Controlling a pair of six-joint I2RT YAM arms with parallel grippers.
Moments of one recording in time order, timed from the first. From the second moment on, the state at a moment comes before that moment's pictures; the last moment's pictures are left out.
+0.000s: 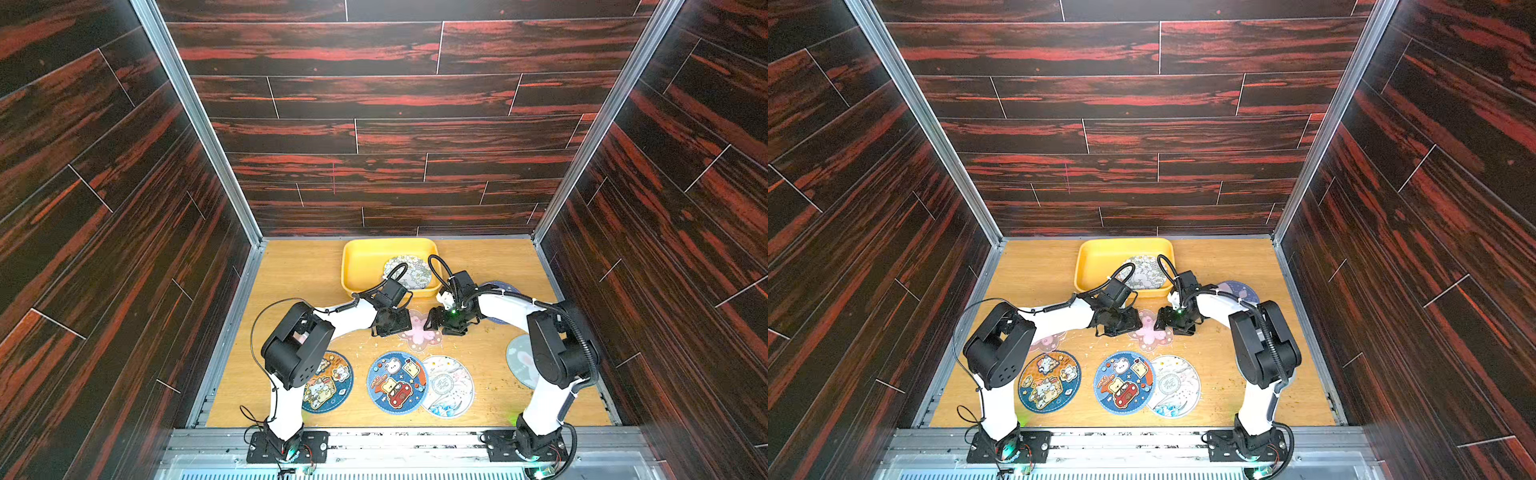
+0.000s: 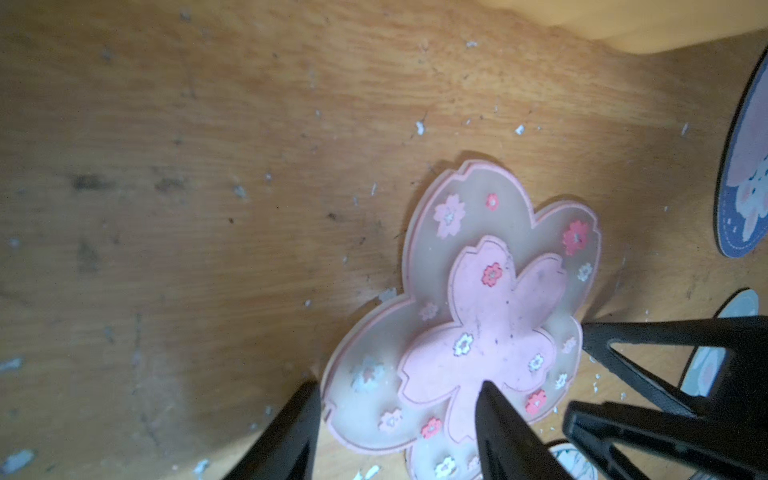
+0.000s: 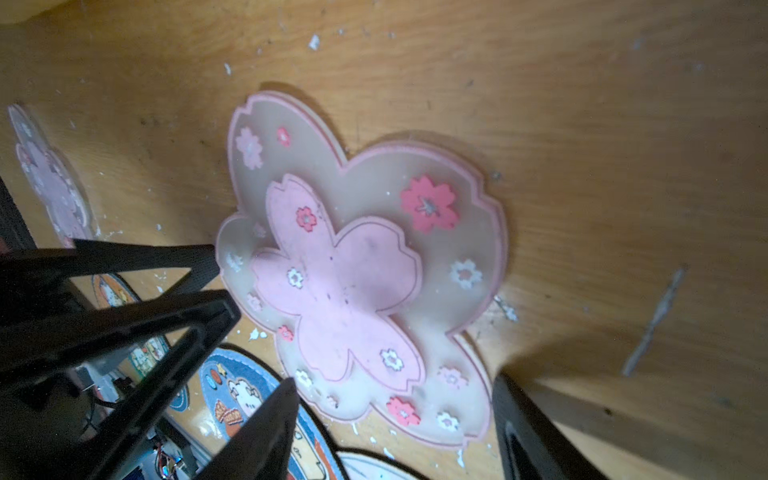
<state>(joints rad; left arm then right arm) -0.67 1.95 1.23 -0.38 0.20 -0.82 0.42 1.84 1.11 -0.58 -0.44 0.41</state>
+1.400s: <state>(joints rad) -0.66 1.90 1.16 -0.34 0.22 -0.85 0.42 1.78 1.11 -0.59 -0.44 0.46</state>
